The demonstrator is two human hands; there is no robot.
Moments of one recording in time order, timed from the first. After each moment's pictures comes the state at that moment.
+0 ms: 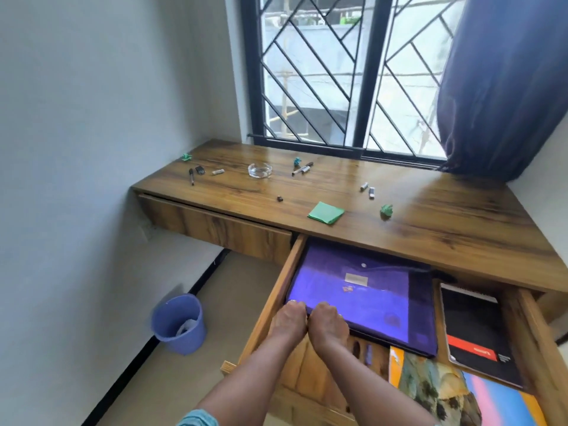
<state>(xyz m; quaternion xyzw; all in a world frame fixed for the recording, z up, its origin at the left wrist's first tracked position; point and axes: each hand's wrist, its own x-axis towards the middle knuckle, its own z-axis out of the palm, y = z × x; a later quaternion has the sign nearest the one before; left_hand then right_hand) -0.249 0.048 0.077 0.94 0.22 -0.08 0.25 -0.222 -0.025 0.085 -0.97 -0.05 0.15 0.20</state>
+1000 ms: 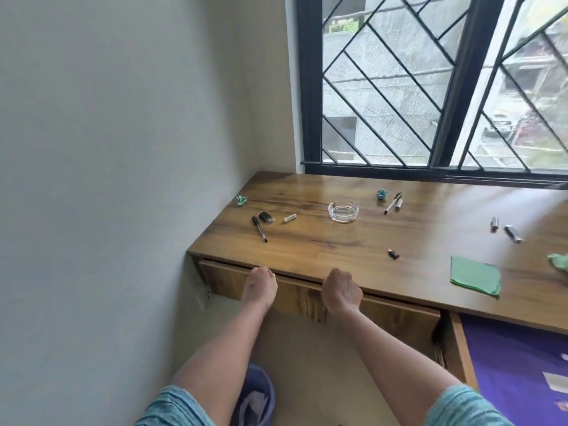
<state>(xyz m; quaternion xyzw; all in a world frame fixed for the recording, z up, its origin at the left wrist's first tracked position) -0.130 0.524 0.124 0.90 0.36 0.07 0.23 -0.088 0.371 0.138 -0.96 -0.06 0.06 0.25</state>
